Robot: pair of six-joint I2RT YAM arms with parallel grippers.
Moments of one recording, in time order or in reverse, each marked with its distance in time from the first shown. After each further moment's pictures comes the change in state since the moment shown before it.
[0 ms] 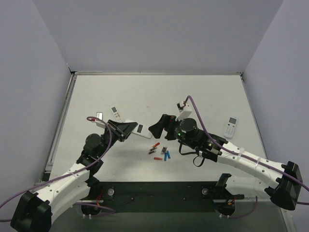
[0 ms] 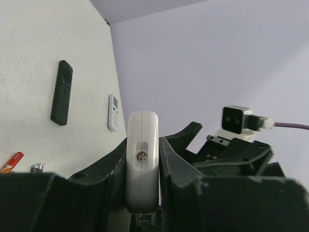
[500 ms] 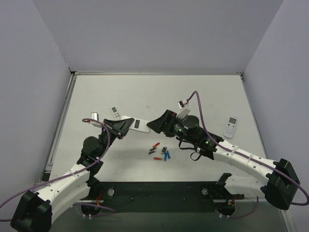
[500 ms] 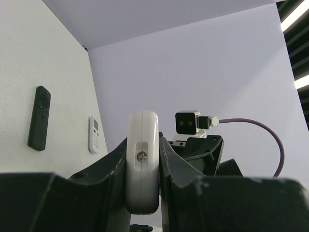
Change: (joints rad) left arm 0.000 0.007 -0.041 0.190 -0.082 -0.052; right arm -0.108 0.046 -0.130 0.269 -0.212 0.248
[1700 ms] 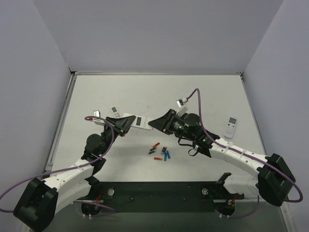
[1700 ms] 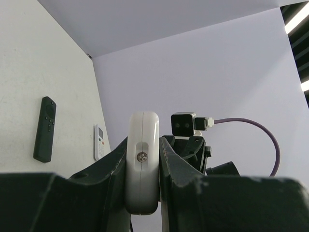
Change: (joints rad) left arm -0.001 0.126 0.007 0.130 -0.040 0.023; right arm -0.081 0.082 -0.047 0.224 -0.177 0.086
